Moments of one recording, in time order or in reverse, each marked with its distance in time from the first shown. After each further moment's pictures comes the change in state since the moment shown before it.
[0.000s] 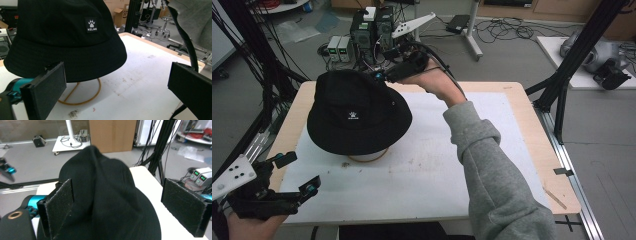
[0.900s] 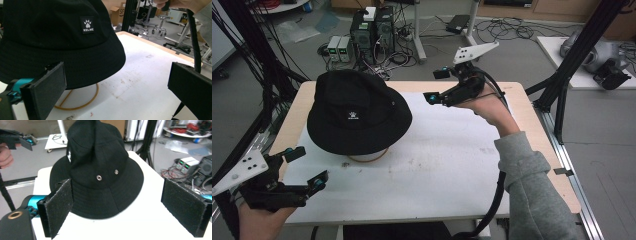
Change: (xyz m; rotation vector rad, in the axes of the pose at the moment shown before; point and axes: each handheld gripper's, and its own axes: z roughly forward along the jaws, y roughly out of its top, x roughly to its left) left arm 0.003 0.002 0.018 0.013 -0.031 0.001; right arm 0.014 -0.080 -0.104 -0.007 -0.078 0.036
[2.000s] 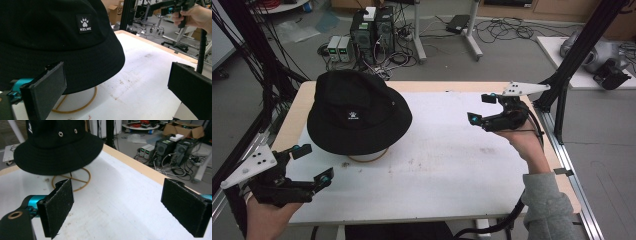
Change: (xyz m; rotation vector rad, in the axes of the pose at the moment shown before) left arm 0.002 0.000 0.013 0.011 -0.016 -0.003; right arm 0.007 -0.104 -0.078 -0.049 -0.279 0.140
